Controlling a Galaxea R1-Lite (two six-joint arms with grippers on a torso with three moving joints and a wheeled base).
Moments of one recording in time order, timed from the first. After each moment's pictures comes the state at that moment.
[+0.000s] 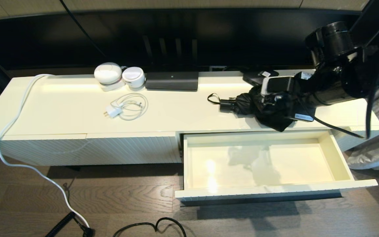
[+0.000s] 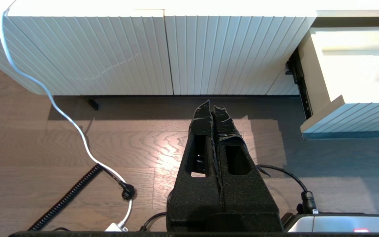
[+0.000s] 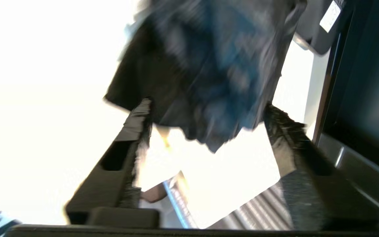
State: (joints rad) left arm 0.00 0.00 0.00 -0.05 -0.01 -0.03; right arm 0.35 1.81 -1.70 0.48 -0.32 -1.10
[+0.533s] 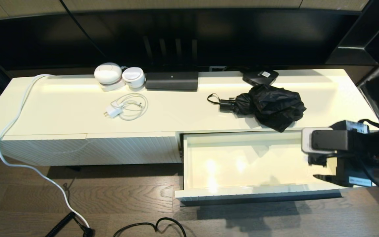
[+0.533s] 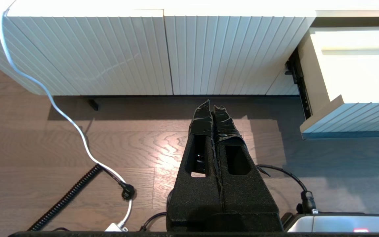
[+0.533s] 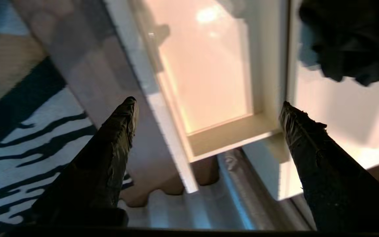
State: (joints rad) left arm 0.00 0.00 0.00 -0.04 -0.01 -0.03; right arm 0.42 1.42 -1.12 0.50 -0.25 -1.01
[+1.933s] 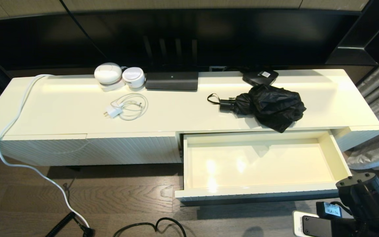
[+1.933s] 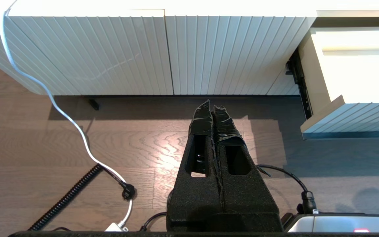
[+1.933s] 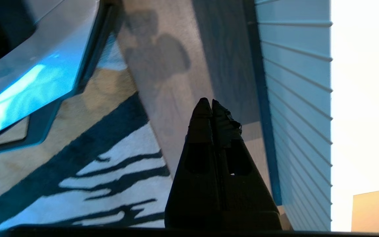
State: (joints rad) left arm 0.00 0.00 0.00 -0.04 -0.01 -0.03; right arm 0.42 1.51 -0.36 -0.25 0.00 -0.93
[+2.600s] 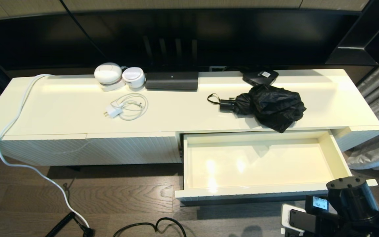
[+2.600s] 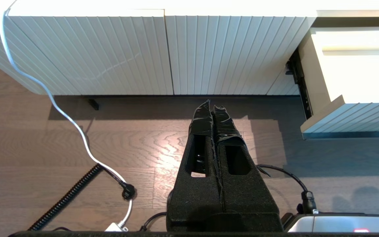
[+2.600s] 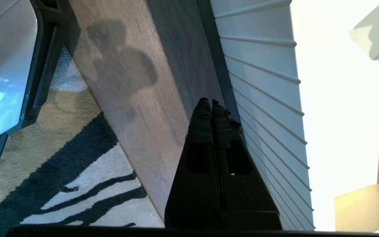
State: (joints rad) left arm 0.00 0.00 0.00 -0.04 -0.01 -0.03; right arm 0.42 1.67 -0.25 -0.66 -0.06 -0.94
